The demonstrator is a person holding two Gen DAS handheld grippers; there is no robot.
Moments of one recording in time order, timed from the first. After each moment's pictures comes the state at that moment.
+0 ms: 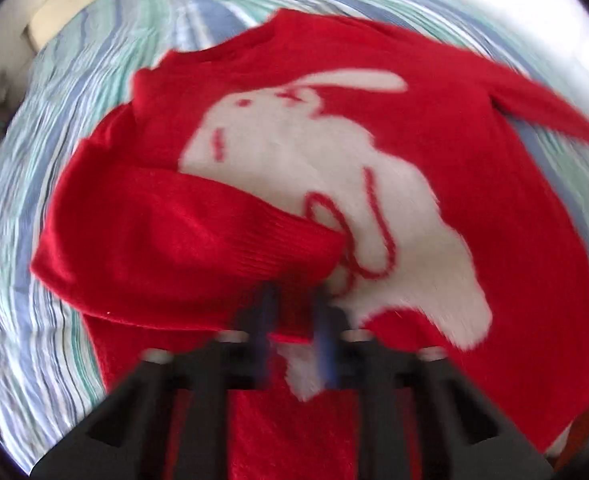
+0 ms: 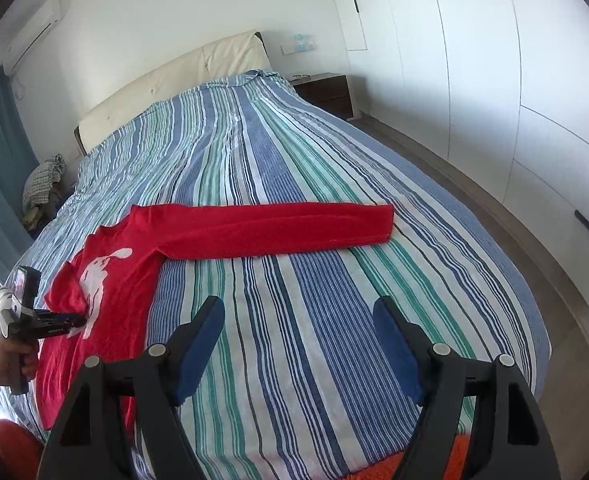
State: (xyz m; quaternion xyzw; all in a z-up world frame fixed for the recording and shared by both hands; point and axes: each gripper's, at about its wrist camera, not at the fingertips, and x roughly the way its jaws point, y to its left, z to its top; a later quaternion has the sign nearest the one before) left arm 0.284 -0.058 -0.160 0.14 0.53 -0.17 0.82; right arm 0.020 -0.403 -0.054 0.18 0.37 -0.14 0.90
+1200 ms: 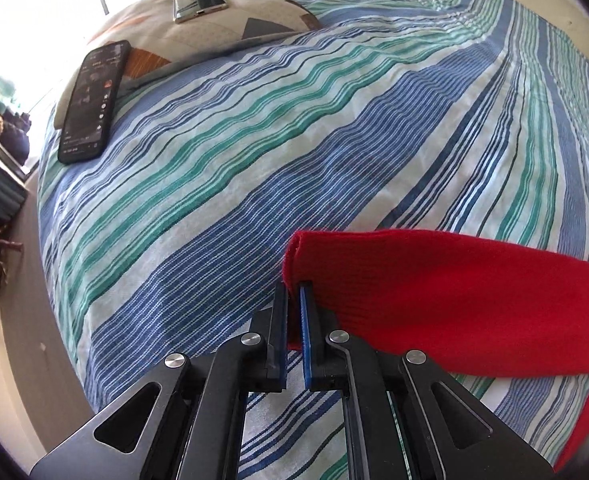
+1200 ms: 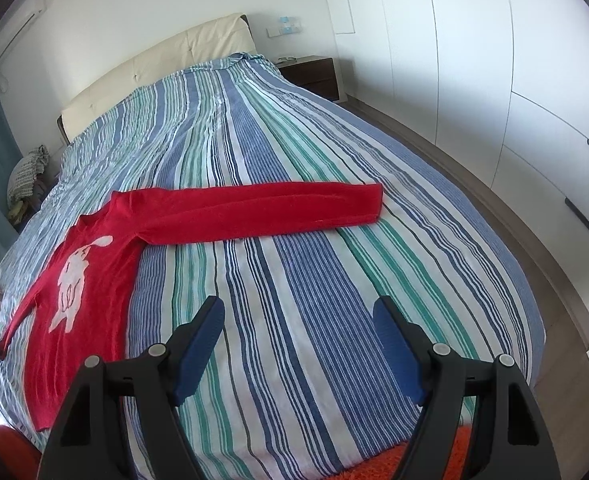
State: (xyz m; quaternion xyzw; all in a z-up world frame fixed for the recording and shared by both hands) left arm 0.276 0.364 -0.168 -0.16 0.51 0.29 0.79; right arm 0.029 -0.406 -0.068 0.18 0.40 -0.16 0.88
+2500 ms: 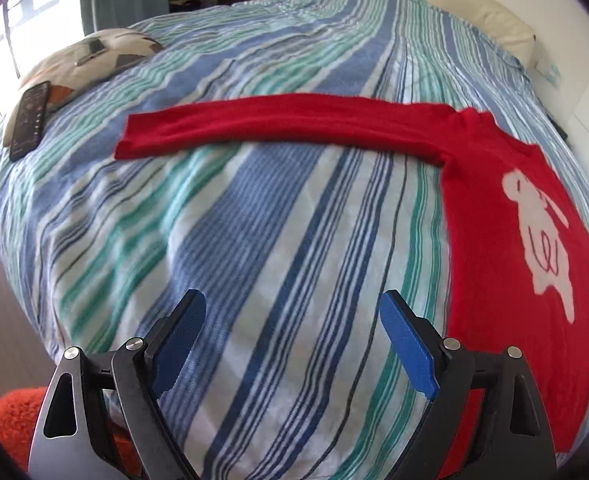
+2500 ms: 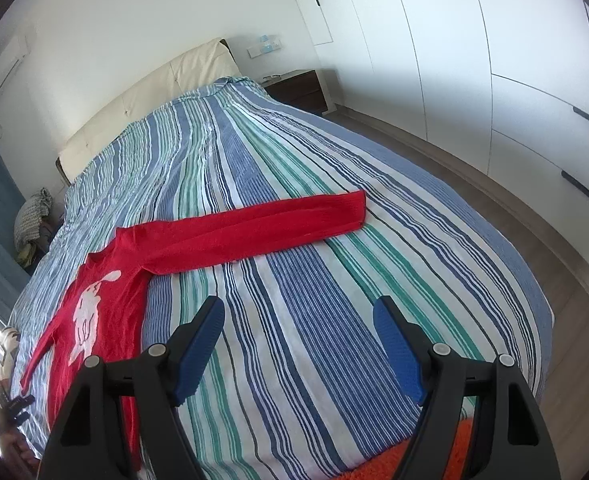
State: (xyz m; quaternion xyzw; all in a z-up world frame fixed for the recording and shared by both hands) left arm 0.165 0.175 -0.154 -0.10 0.48 0.10 0.87; right arm 0.008 -0.426 -0.063 0.24 0.36 -0.17 0.89
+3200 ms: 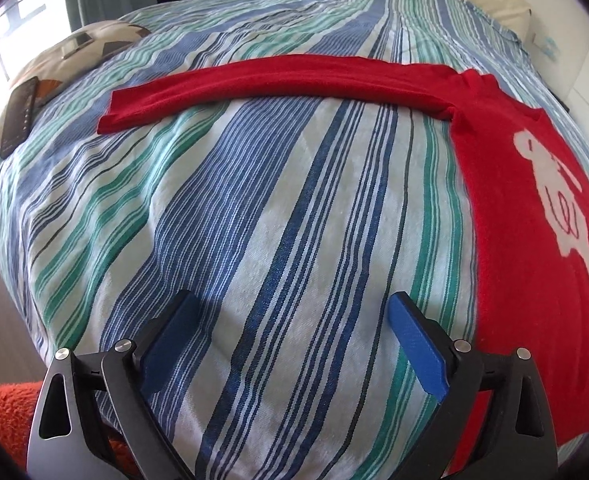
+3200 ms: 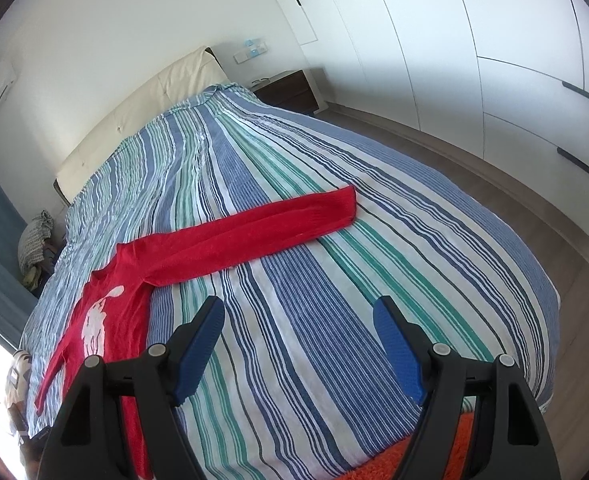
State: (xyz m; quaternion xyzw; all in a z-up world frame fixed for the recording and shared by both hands) left arm 0.159 0.173 -0.176 -0.08 0.50 0.09 0.86; right arm 0.003 -0.435 -0.068 0.28 0.35 -0.18 0.88
